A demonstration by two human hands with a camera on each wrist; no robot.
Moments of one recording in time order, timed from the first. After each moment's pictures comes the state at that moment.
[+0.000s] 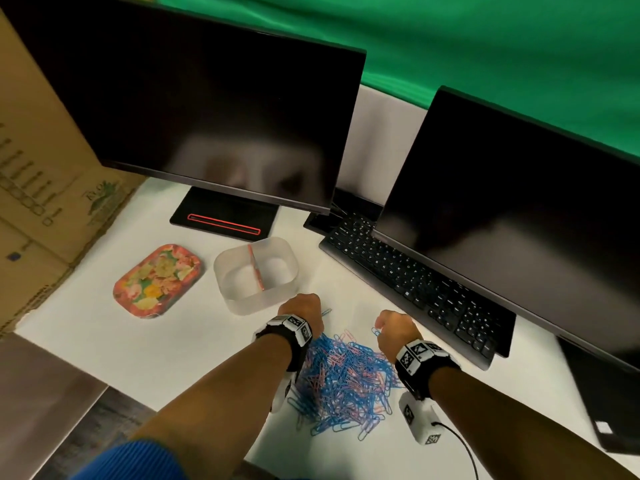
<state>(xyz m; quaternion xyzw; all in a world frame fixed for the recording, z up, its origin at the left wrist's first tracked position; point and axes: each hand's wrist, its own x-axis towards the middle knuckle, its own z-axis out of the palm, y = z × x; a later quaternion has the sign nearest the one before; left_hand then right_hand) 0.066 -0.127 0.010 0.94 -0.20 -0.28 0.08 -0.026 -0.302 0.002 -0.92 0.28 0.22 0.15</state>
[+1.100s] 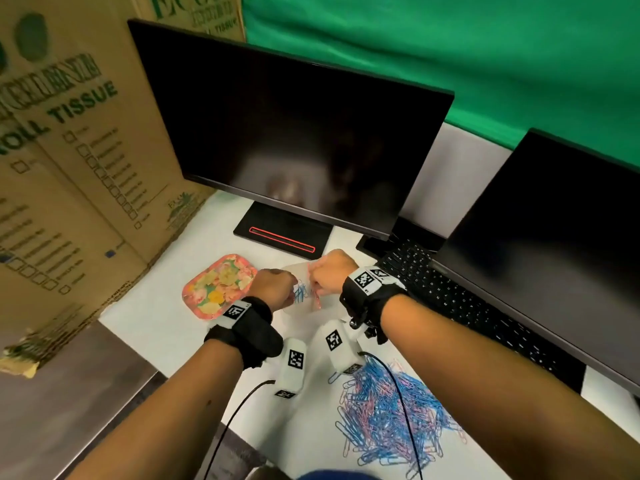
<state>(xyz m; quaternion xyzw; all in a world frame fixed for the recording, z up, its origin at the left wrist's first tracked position) 0.134 0.005 0.071 0.70 0.21 -0.23 0.64 0.144 -0.137 0.081 -0.83 0.18 0.23 0.47</state>
